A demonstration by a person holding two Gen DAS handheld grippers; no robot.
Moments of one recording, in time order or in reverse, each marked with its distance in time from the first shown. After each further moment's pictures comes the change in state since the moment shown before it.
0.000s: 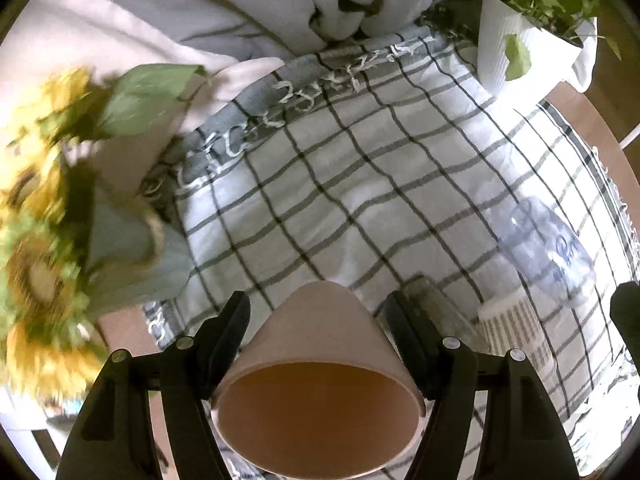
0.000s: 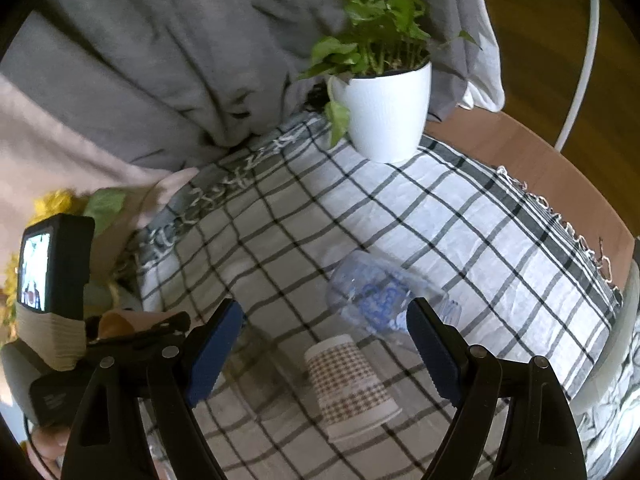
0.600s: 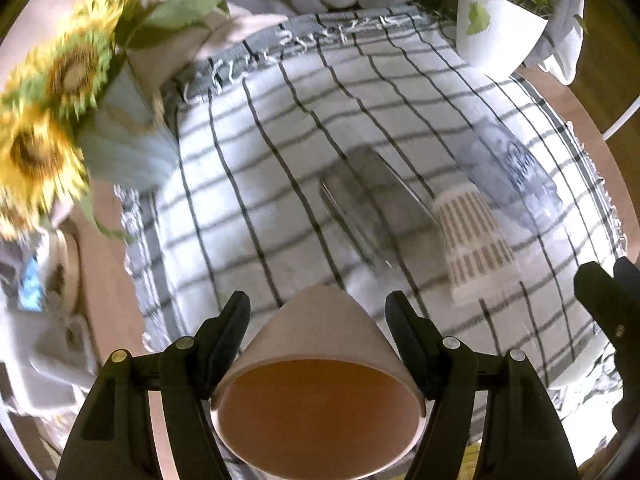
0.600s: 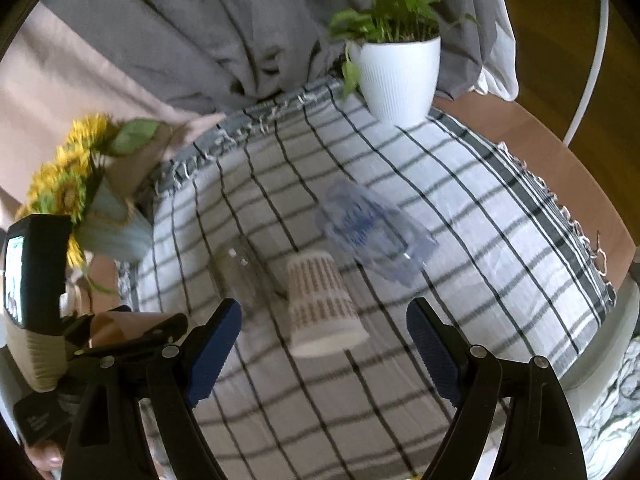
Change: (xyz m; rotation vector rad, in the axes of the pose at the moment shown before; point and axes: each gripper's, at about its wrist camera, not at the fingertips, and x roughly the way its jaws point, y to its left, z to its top) left arm -0.016 -0.043 -0.110 -0.151 0.016 -0.057; right arm -0.024 -0.038 -0.064 -0.144 0.086 0.053
